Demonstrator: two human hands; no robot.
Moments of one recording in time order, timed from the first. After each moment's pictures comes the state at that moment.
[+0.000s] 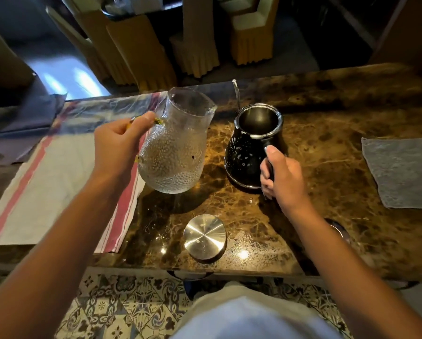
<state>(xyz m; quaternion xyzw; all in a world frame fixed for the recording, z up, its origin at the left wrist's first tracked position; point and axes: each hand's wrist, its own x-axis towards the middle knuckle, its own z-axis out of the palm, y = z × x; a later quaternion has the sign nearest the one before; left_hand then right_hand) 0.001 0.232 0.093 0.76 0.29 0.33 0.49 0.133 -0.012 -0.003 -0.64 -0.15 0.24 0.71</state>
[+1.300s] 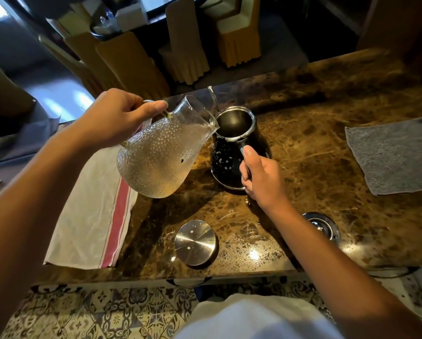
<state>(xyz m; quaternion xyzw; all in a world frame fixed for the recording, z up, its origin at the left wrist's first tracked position) 0.059 0.220 0.170 0.97 0.17 0.07 0.15 0.133 -0.012 -0.015 -0.62 -0.20 0.18 0.74</state>
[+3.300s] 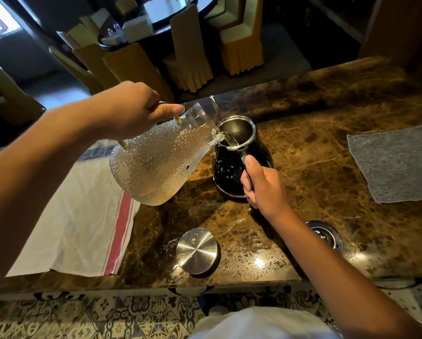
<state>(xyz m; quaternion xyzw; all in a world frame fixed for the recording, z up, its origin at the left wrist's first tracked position) 0.081 0.197 0.208 0.99 0.11 -0.07 -0.02 0.135 -0.015 -0.016 -0.63 -0.21 0.21 0.72</state>
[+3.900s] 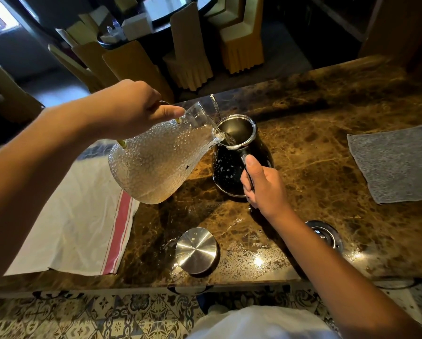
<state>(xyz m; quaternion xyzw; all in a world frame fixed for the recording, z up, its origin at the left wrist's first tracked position) 0.079 0.194 0.208 0.99 0.09 -0.07 -0.03 0.134 -0.016 -0.015 -0.63 -0.21 0.21 0.72</state>
